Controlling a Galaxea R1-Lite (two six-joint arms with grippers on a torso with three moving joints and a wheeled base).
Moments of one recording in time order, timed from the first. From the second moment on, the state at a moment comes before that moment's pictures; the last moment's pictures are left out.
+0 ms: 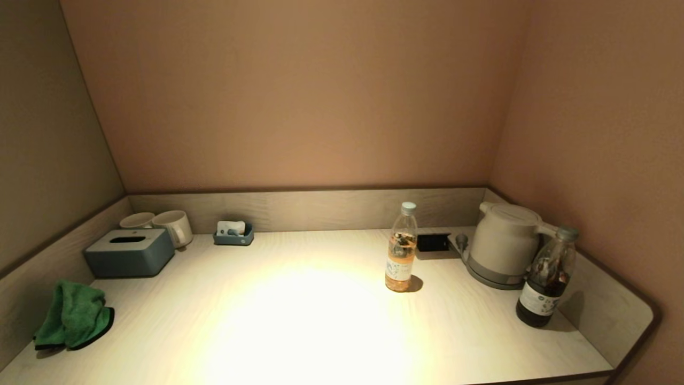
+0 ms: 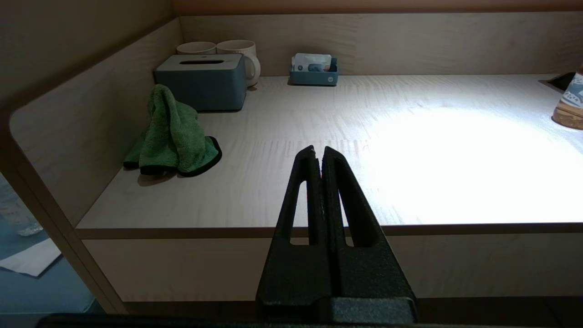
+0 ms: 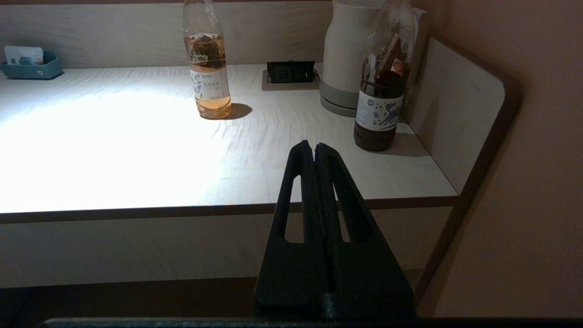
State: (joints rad) left arm 0.01 0.00 0.00 -0.03 0.00 -0.01; right arm 0.00 0.00 0.00 0.00 0.00 0.00
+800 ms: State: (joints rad) left arm 0.01 0.05 -0.14 0.07 0.02 -0.09; right arm 0.00 0.00 0.00 0.00 0.00 0.00
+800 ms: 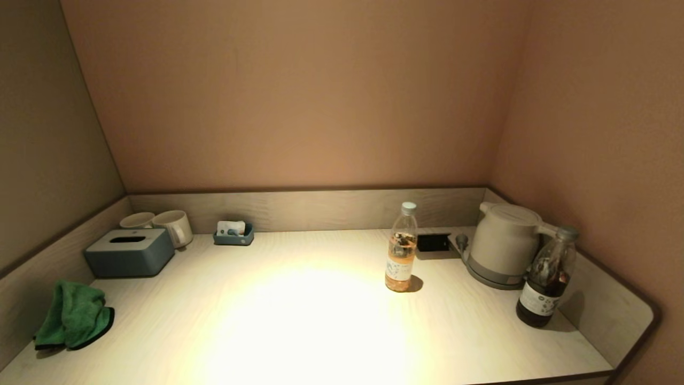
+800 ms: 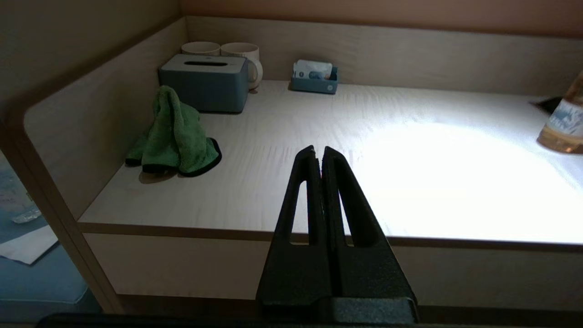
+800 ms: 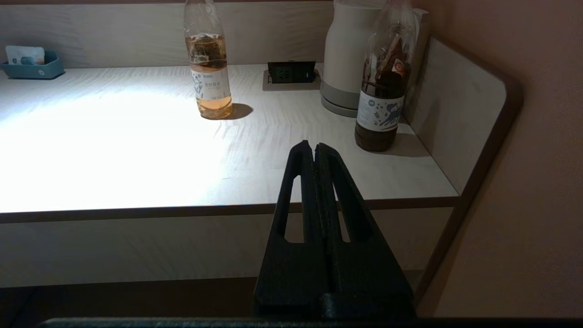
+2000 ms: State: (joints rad) left arm 0.19 1.47 -0.86 0.14 0.31 -0.58; right arm 0.00 0.00 0.00 0.00 0.00 0.00
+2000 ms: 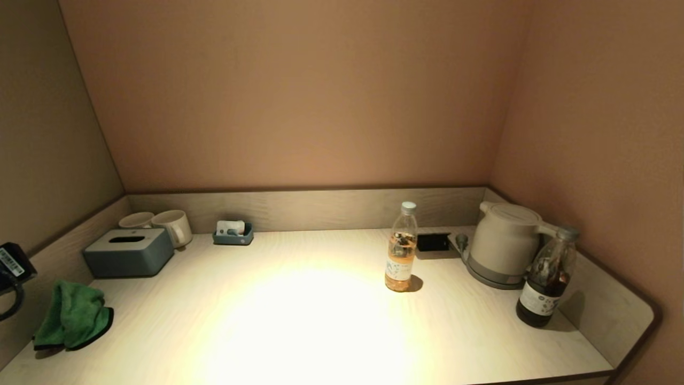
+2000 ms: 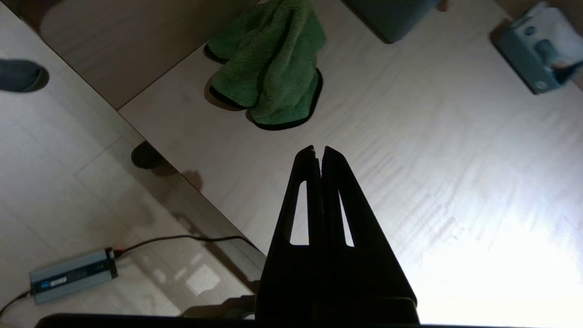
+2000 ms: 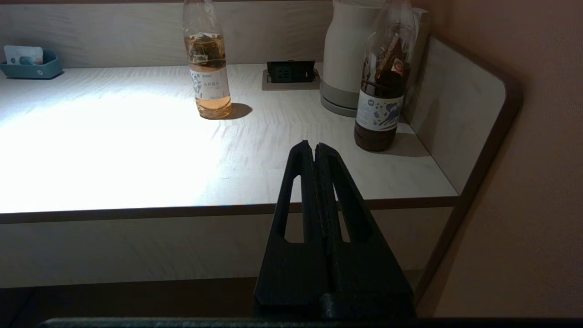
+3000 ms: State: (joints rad) left arm 0.45 1.98 -1.07 -0.02 0.14 -0.22; right arm 0.00 0.00 0.00 0.00 0.00 0.00
